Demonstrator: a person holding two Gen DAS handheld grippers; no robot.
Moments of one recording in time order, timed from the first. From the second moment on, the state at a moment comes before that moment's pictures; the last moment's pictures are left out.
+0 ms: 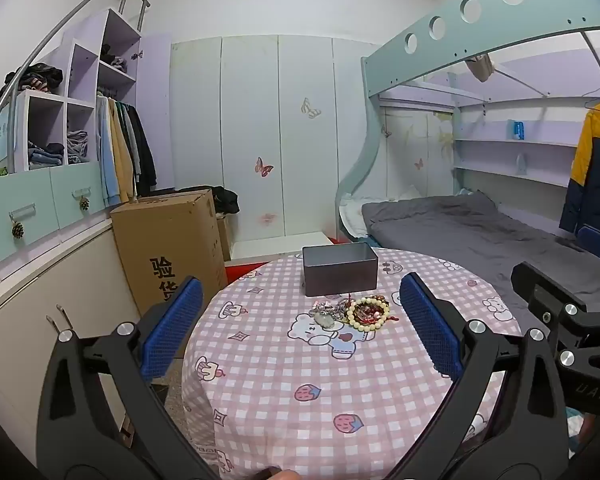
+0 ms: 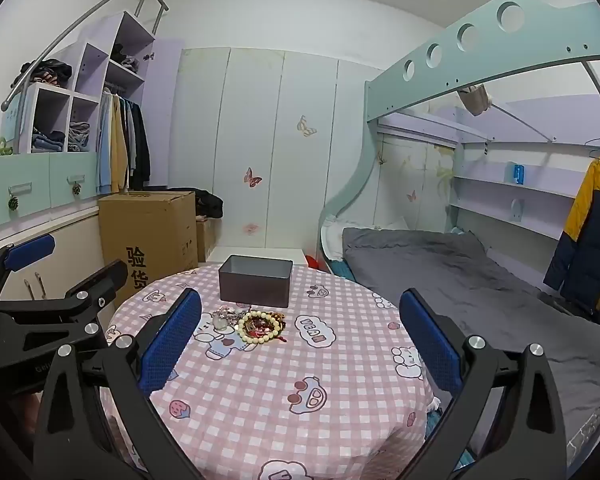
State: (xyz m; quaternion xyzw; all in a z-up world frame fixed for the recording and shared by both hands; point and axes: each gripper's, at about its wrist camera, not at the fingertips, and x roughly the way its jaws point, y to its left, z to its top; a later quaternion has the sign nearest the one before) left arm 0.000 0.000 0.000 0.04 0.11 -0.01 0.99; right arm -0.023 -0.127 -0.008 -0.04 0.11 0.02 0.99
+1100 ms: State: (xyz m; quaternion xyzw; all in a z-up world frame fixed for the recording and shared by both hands) left arm -0.006 -0.001 -0.004 0.04 0.11 0.00 0.99; right arm -0.022 -0.132 -0.007 -0.03 0.11 0.02 0.99
